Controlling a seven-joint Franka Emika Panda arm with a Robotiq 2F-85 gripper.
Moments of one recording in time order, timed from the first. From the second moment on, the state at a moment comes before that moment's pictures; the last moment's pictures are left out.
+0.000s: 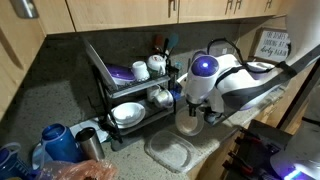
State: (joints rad) arm 0.17 -0.16 0.32 -2.54 -0.70 2.32 0.45
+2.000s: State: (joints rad) arm 0.29 -0.13 0.41 -2.52 -1.02 2.21 0.71
